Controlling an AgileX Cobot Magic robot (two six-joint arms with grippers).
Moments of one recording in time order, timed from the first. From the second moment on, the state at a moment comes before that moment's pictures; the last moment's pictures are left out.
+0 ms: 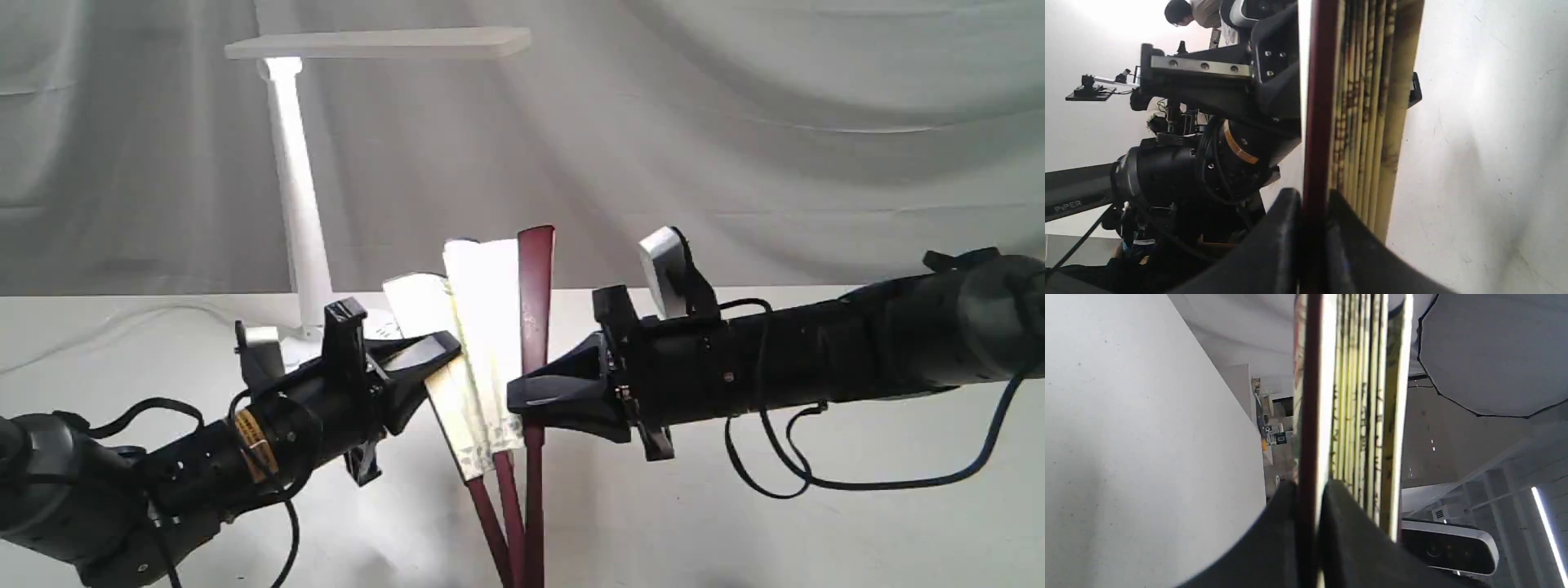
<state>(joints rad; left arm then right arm) -0.24 2.20 -0.96 0.67 -1.24 -1.73 0.06 2.10 -1.26 1.56 1.20 -1.00</state>
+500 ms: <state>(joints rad) -0.24 2.20 -0.96 0.68 -1.23 -1.80 0.06 2.10 -1.26 1.57 1.20 -0.98</state>
